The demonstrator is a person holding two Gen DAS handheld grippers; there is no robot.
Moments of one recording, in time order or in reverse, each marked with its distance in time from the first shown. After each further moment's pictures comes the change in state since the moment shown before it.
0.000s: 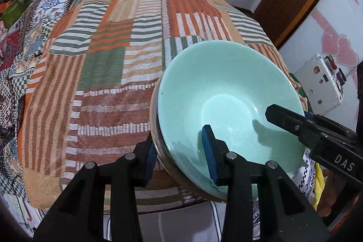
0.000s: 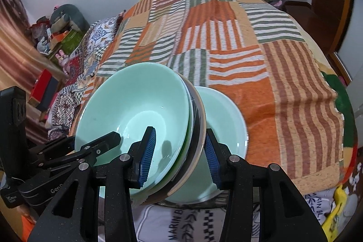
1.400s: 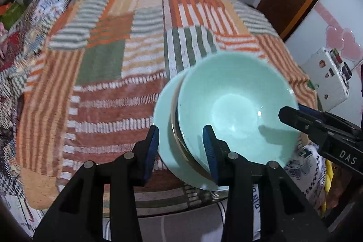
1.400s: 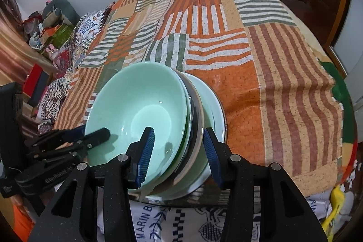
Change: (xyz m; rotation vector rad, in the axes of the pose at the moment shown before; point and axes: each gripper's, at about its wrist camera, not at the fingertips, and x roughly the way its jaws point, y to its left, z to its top) left arm 0.004 -0.002 -0.007 0.020 -0.011 0.047; right arm 0.003 -0.022 -0.014 -0.006 0.031 -0.038
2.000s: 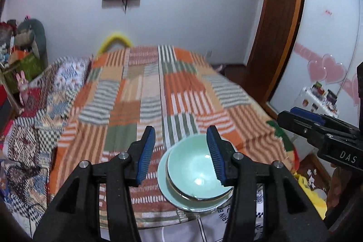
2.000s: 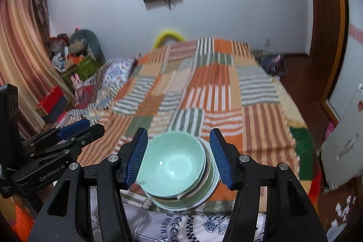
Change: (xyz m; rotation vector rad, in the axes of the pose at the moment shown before) left arm -0.158 -0.041 -0.002 0.076 -0.464 0.021; right arm -0.128 0.038 0.005 -0.139 -0.389 0.024
